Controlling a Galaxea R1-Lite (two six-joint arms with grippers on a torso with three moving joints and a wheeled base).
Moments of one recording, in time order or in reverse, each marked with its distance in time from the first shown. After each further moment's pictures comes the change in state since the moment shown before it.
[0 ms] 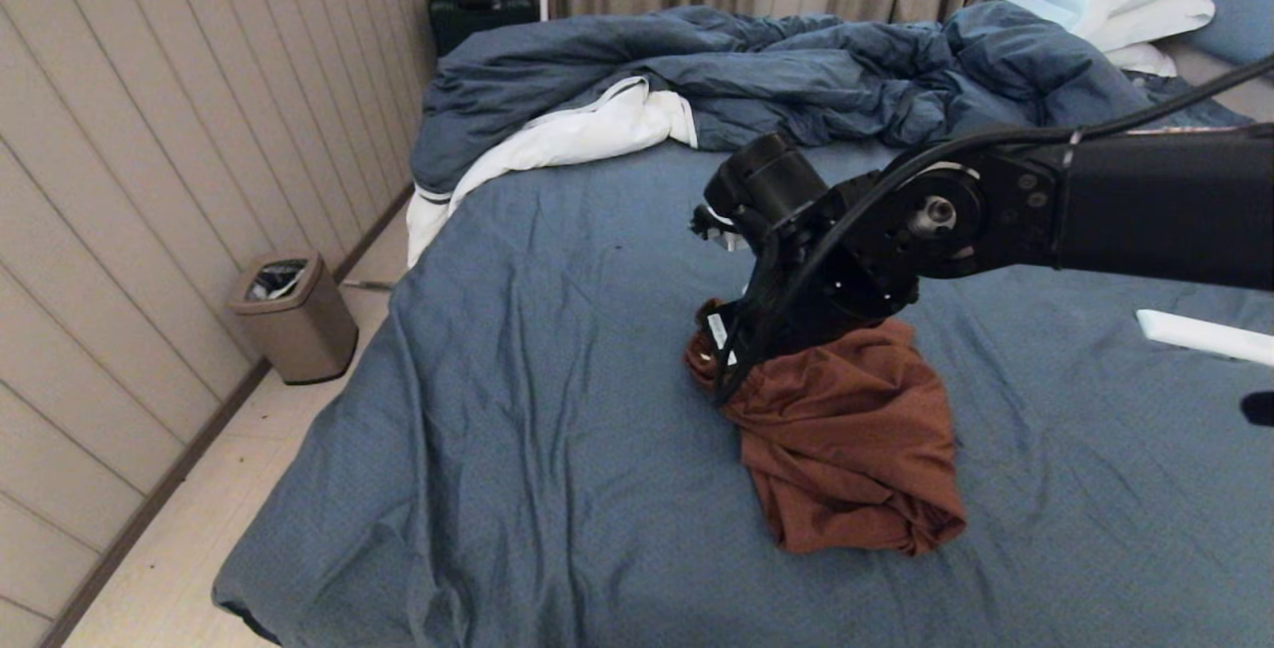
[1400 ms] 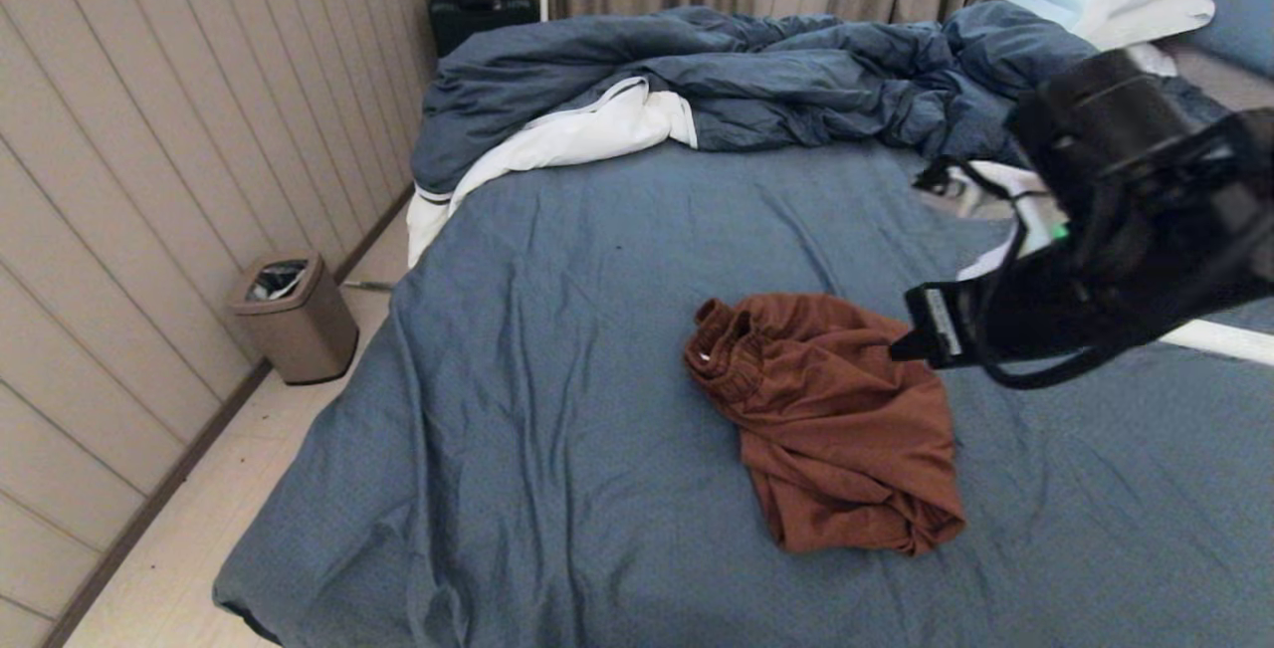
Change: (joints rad) left arm 0.000 0.000 -0.003 0.000 0.000 0.005; right arm -0.239 -0.371 0.316 0.043 0.319 0.013
